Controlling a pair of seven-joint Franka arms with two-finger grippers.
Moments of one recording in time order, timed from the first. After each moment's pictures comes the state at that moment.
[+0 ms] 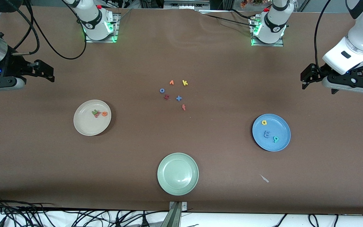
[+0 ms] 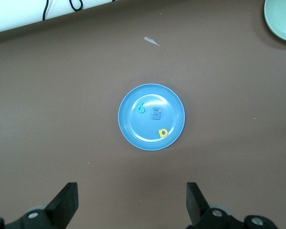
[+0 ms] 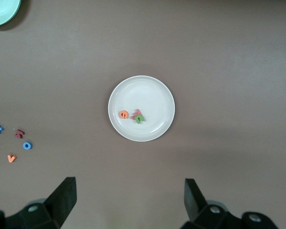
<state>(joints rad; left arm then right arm) -0.07 -0.03 -0.06 -1.72 0.08 1.78 0.06 0.15 0.08 -0.04 -1.52 -0.01 1.55 0.00</state>
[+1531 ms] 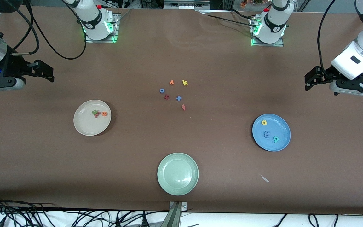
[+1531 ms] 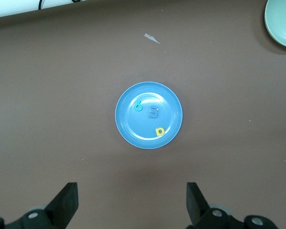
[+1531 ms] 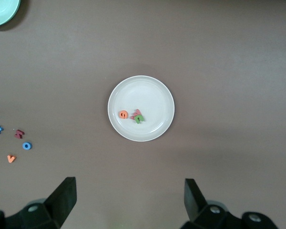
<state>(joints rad) -0.05 0.00 -0.04 -1.68 0.03 1.75 0.06 0.15 0.08 -0.04 -1.52 -0.01 1.55 0.00</state>
